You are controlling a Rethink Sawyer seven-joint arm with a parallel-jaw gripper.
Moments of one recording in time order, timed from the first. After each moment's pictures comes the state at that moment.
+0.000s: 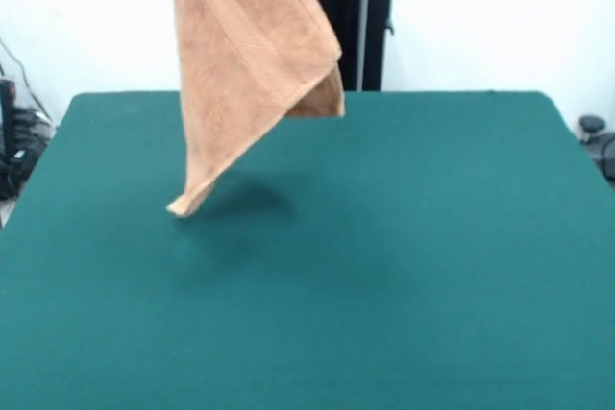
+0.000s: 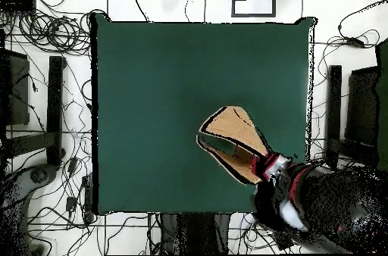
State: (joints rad) arm -0.51 -1.27 0.02 1.78 0.01 1.18 1.96
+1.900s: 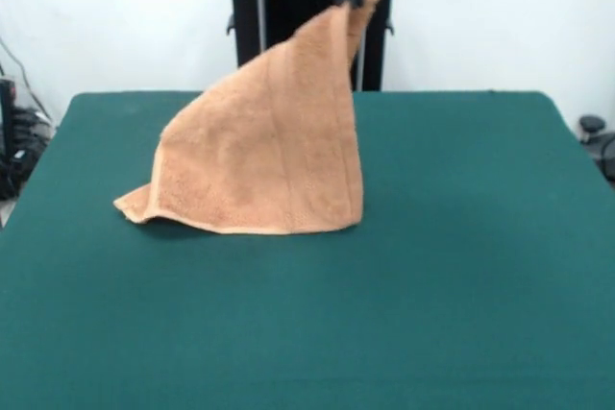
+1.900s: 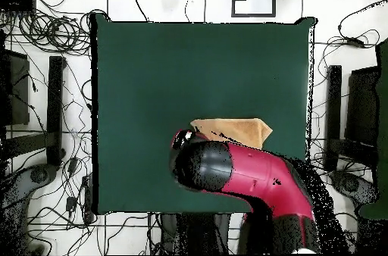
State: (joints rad) arm -0.26 -1.03 0.06 1.91 -0.02 0.71 1.96
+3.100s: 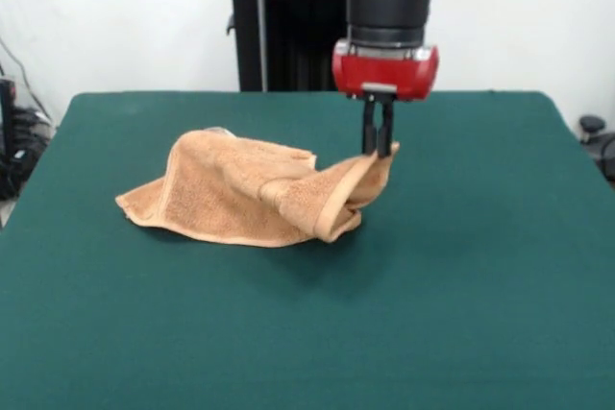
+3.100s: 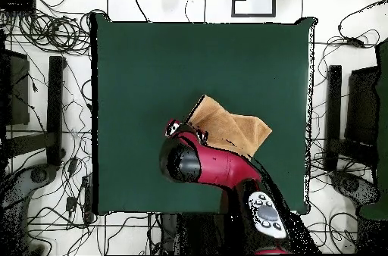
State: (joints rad) arm -0.20 -0.69 0.05 1.96 -0.01 0.04 1.96
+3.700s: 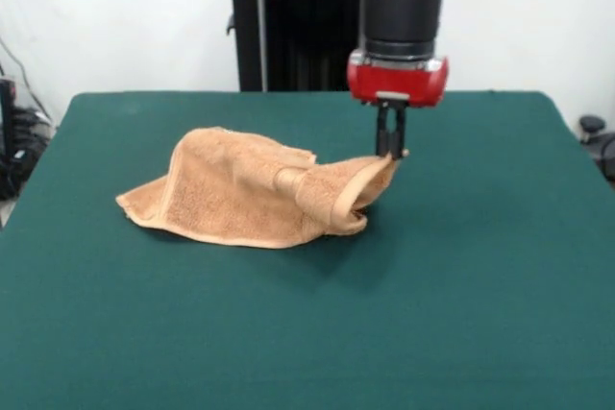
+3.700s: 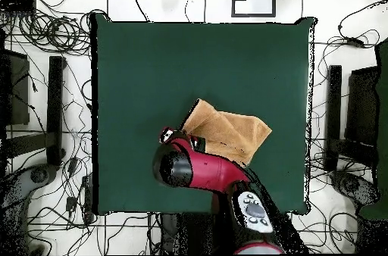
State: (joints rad) arm -0.15 -0.67 0.04 2.00 0.03 0.02 1.97
